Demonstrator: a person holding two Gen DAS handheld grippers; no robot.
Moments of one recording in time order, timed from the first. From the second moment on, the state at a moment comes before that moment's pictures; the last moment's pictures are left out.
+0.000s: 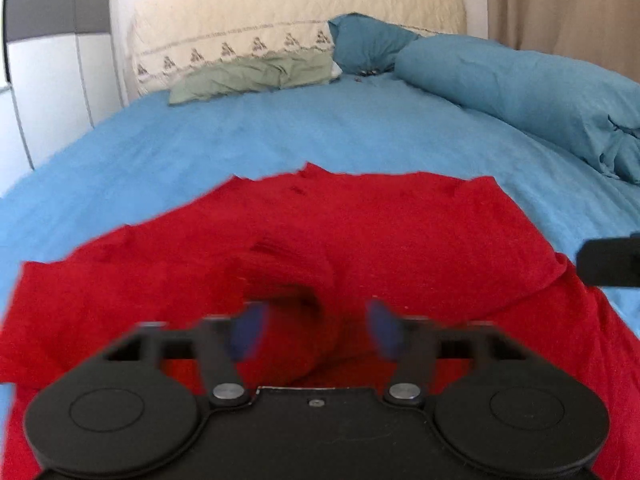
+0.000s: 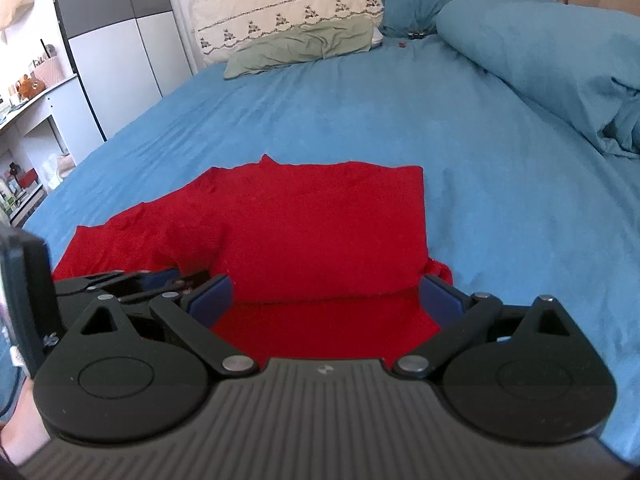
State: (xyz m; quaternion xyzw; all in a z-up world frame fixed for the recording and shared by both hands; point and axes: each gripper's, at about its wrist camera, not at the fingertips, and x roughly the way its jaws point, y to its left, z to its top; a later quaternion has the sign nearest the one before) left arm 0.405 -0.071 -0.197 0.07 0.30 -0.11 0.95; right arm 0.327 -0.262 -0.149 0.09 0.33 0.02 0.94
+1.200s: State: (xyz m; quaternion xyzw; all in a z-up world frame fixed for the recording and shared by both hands) left arm 0.367 0.088 -0.175 -0.09 0.31 0.06 0.94; right arm 0.415 -0.177 -0.212 0.10 0.36 0.11 0.92
